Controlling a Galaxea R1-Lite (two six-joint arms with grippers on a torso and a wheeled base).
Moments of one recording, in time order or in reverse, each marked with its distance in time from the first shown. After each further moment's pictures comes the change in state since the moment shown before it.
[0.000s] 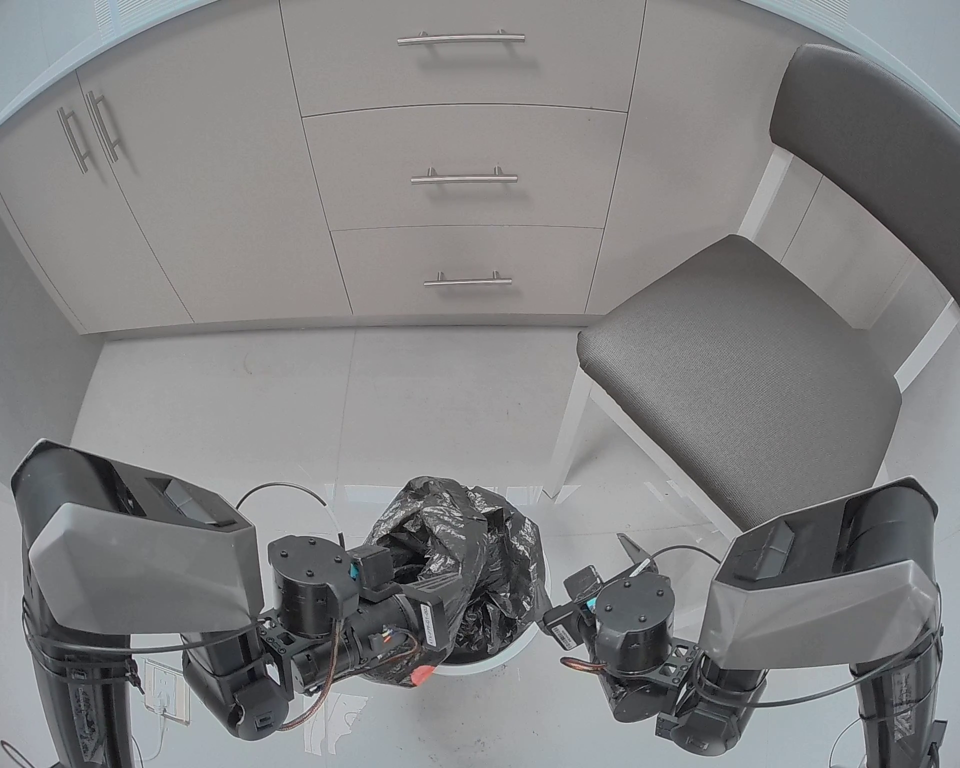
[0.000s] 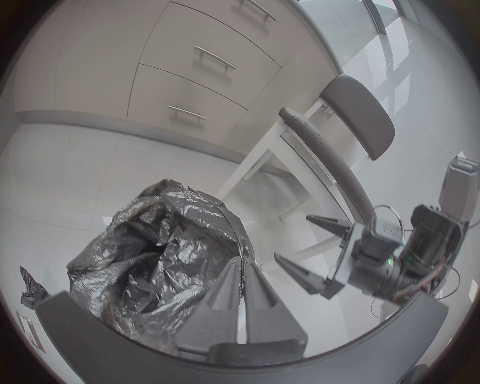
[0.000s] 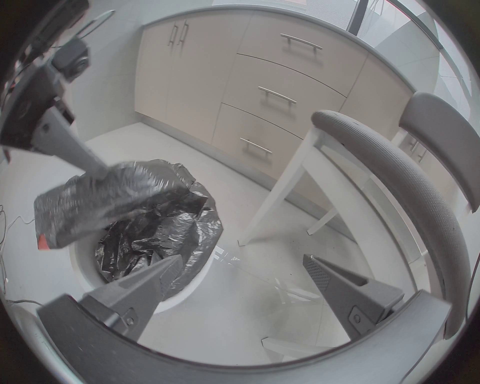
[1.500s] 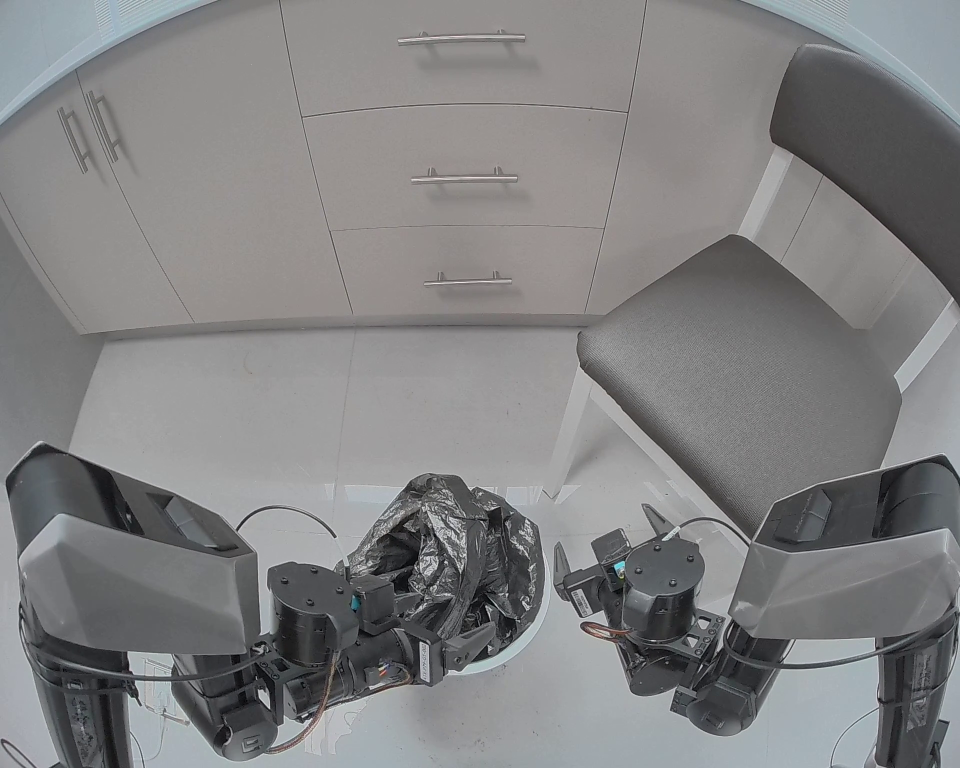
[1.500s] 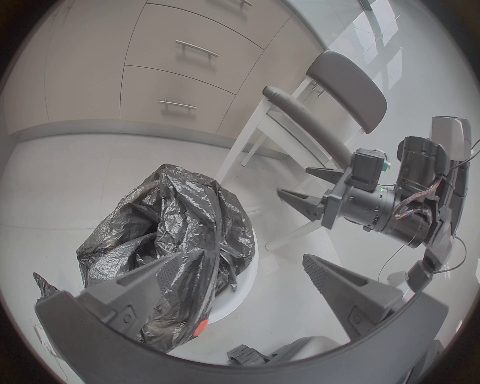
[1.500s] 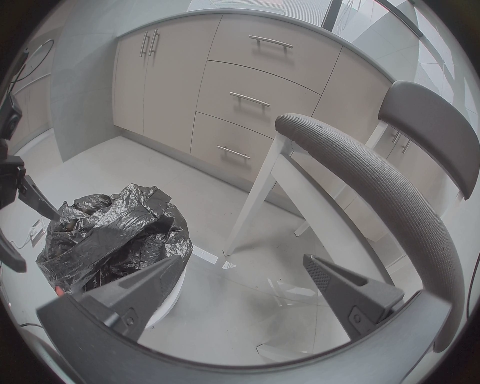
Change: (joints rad) left arm -0.050 -0.020 0.101 0.006 0.042 0.093; right arm -0.061 -0.069 -0.005 0.000 -0.012 0.029
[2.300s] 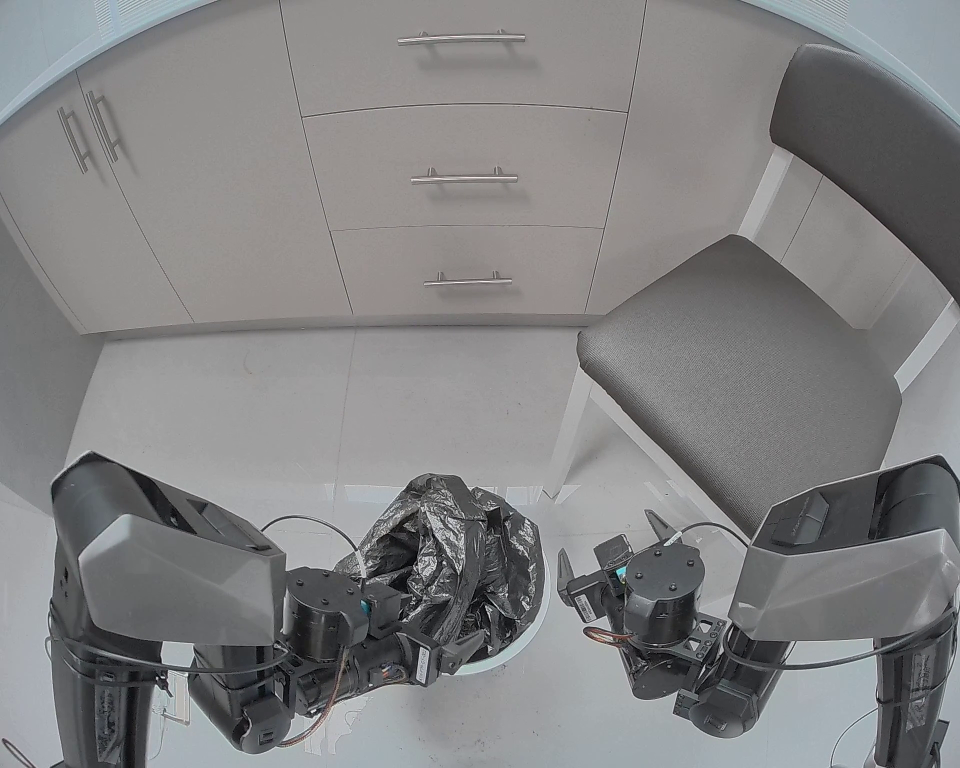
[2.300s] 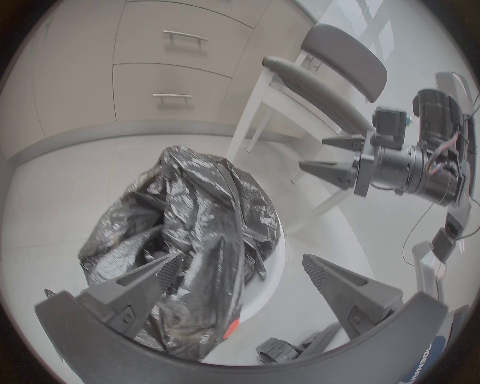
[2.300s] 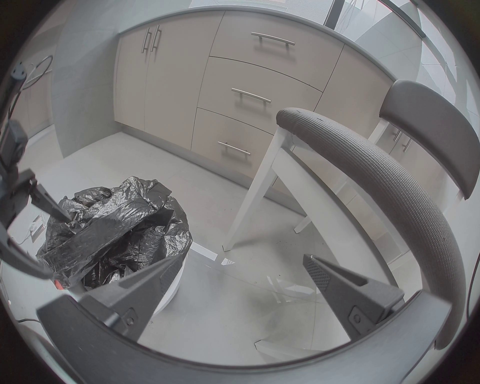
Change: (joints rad) left arm 0.038 0.109 -0.044 -0.001 0.013 0.142; right arm -0.001 0.006 0.018 0.000 -0.004 0.004
